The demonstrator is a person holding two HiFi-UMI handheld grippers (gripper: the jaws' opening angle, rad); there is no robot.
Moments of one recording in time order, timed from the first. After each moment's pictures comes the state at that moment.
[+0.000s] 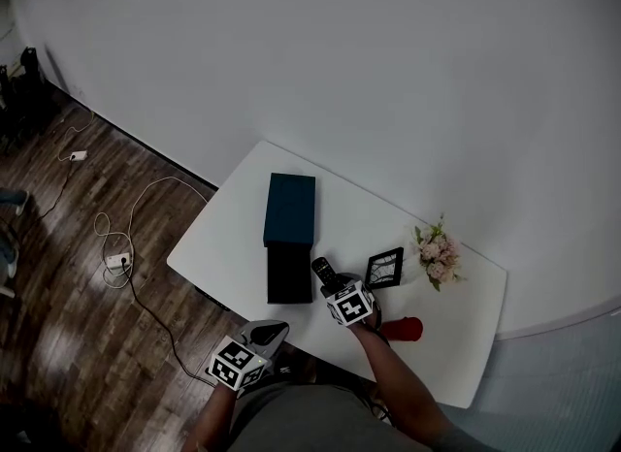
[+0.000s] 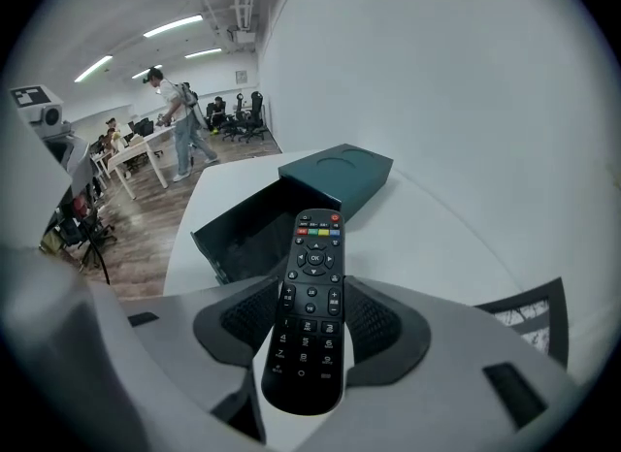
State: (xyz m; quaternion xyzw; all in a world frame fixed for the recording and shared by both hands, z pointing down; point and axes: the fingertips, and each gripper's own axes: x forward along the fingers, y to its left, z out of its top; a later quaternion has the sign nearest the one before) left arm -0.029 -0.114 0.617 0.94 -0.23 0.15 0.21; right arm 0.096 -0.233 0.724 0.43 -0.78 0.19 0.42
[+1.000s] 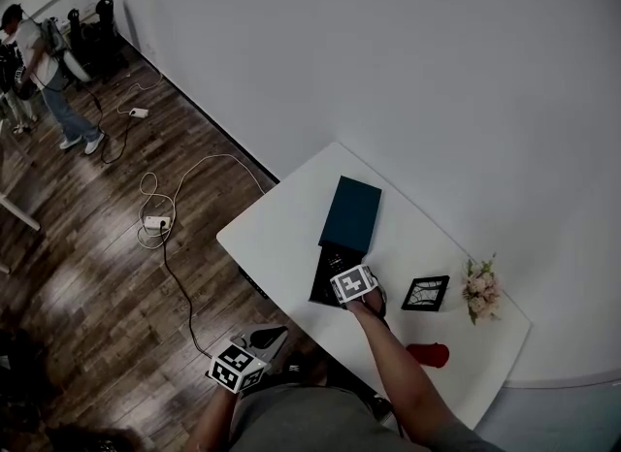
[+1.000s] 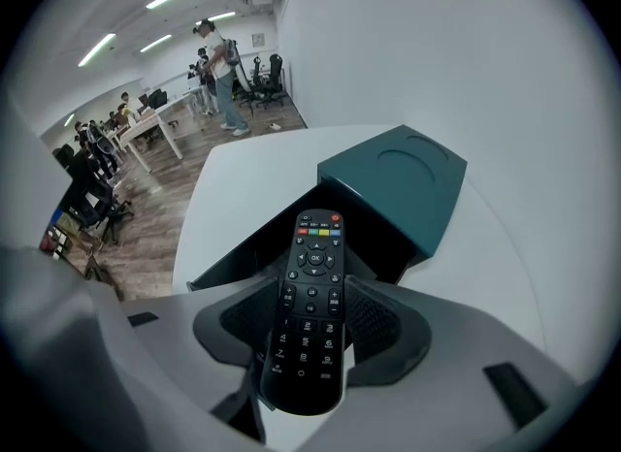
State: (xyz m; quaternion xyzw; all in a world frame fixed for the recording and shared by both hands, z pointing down) left arm -0.121 -0.091 0.631 0.89 -0.36 0.14 0.25; right arm -0.001 -0.275 0.755 0.35 -0.75 0.22 0.51
